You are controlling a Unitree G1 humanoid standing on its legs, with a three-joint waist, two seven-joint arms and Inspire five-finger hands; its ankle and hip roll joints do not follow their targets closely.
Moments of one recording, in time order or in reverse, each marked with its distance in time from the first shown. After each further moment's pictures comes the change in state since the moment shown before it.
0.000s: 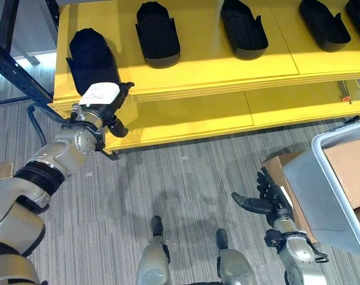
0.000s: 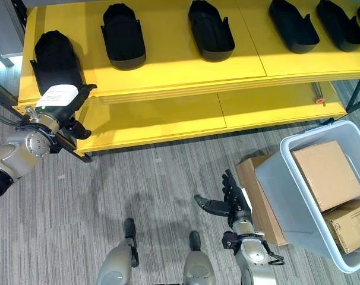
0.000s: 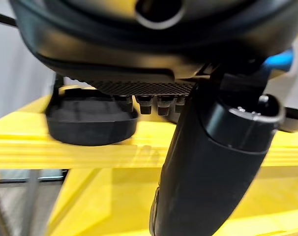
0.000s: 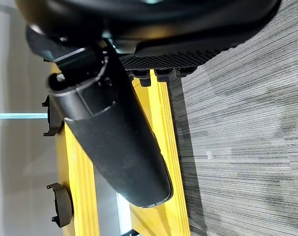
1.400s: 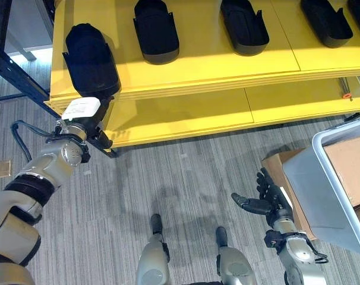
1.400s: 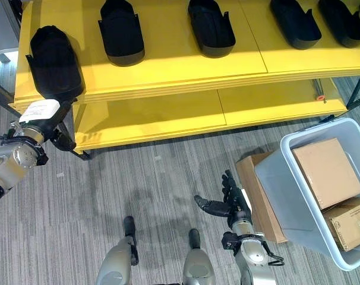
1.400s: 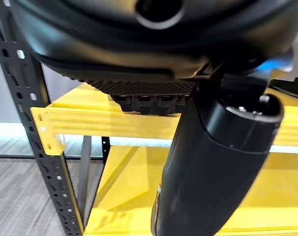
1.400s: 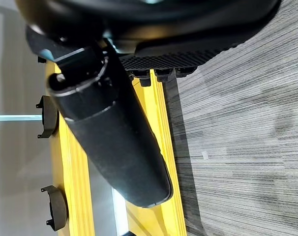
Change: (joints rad) left arm 0.112 0.025 0.082 0.176 0.000 -0.005 0.000; right arm 0.008 0.006 -0.001 -0.001 0.000 -0.003 0.001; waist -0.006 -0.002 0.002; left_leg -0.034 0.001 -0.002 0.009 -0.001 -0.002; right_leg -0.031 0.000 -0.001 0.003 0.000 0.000
